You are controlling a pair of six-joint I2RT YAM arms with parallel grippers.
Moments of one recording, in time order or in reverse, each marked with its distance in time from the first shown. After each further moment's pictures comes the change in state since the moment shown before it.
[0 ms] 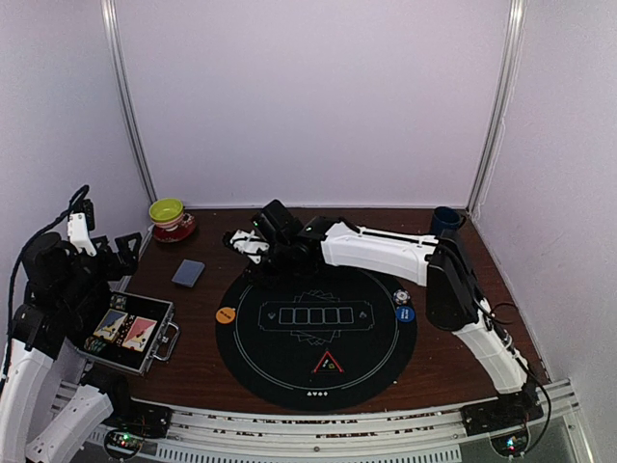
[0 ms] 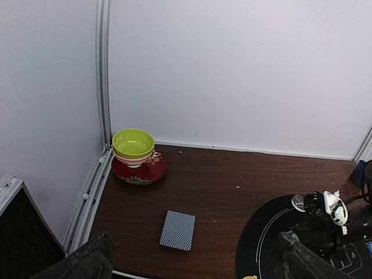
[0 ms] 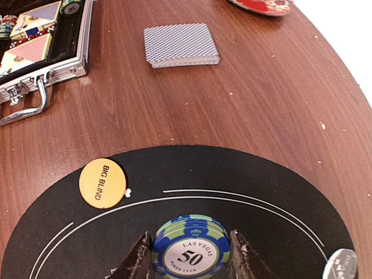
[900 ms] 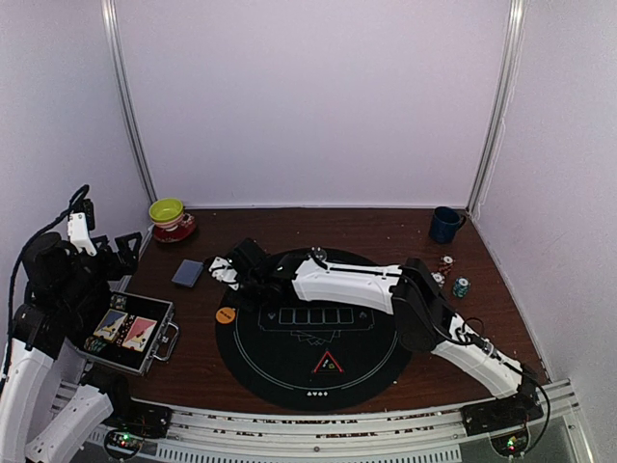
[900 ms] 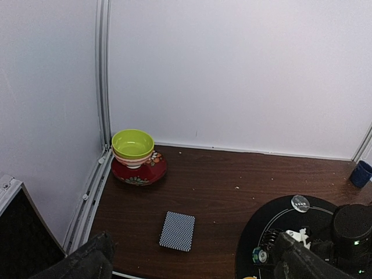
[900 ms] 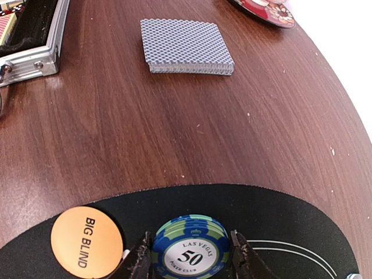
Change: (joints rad) left arm 0.000 0.002 -0.002 0.008 0.001 0.000; right arm 0.105 0.224 0.146 0.150 0.237 -0.037
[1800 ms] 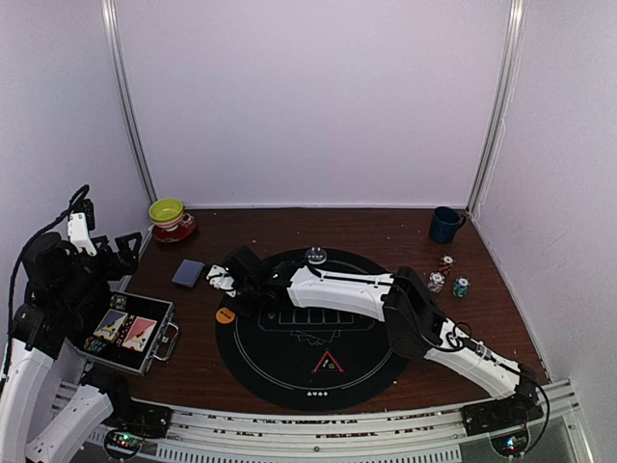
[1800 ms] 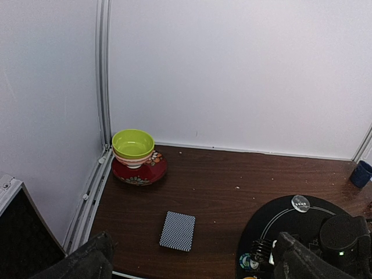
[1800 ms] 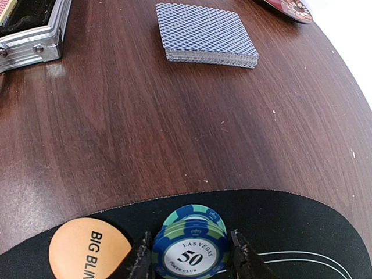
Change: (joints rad) left arm 0.000 0.000 0.000 0.000 -0.007 0.000; right arm 0.000 0.090 0.099 -0.019 -0.014 -0.007
